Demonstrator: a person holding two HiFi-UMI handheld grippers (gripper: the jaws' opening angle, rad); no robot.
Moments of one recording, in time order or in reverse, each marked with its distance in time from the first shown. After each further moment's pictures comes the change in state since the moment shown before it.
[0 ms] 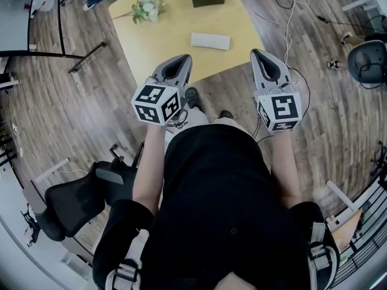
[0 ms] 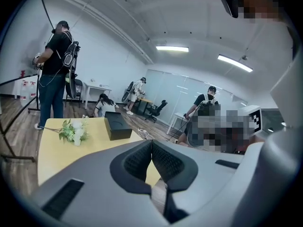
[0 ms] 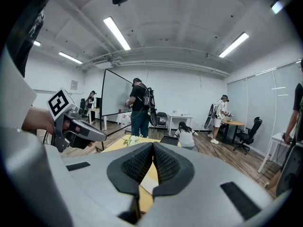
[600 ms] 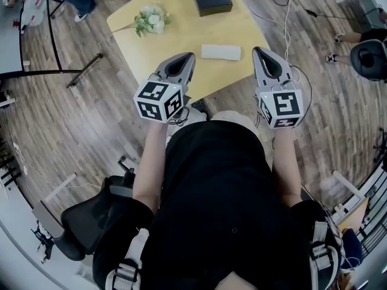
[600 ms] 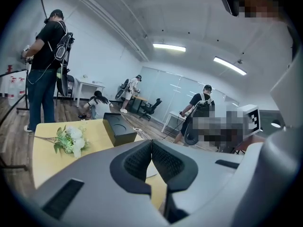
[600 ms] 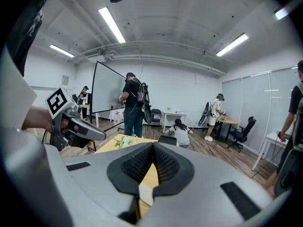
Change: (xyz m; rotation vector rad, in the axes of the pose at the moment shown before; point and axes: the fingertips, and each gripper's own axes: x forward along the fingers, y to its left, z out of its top) left arm 0.028 0.085 0.034 0.016 0.031 -0.110; right arm 0.088 0.012 0.018 0.007 0.045 -0.092
